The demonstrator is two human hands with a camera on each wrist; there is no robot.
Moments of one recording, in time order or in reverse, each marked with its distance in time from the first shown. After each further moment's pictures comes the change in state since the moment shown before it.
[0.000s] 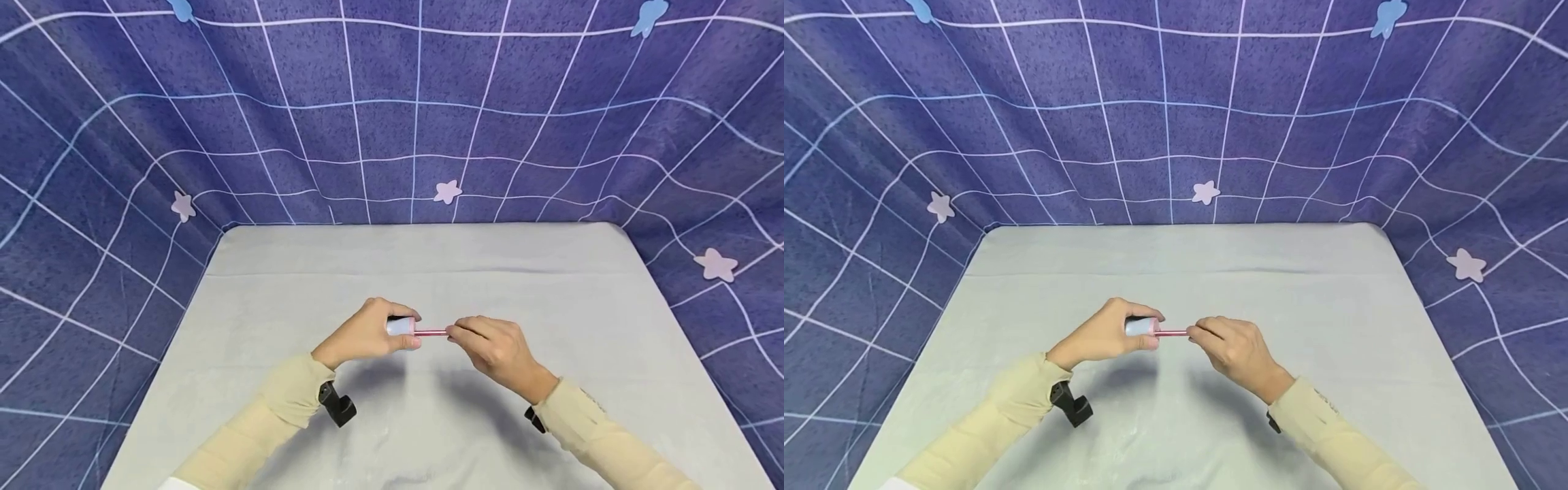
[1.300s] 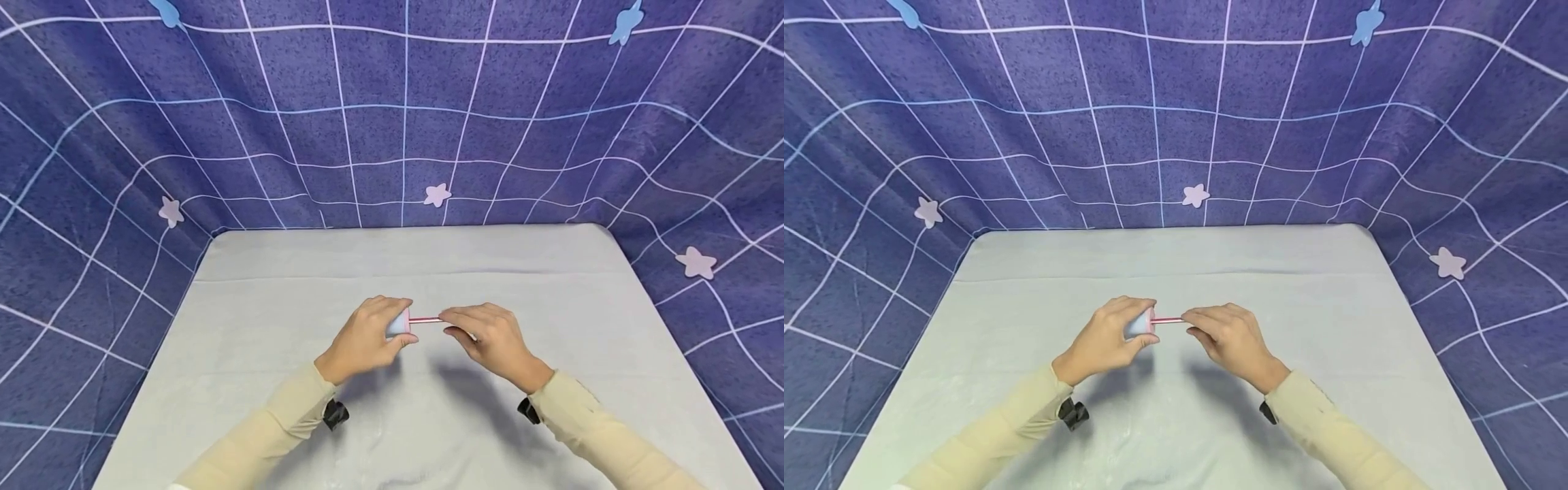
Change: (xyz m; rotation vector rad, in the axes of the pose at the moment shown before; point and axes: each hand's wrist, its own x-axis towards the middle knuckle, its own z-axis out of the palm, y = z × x) left_hand 0.003 -0.008 0.024 0.426 0.414 0.355; right_hand 0.000 0.008 -0.011 -0.026 -0.133 0.201
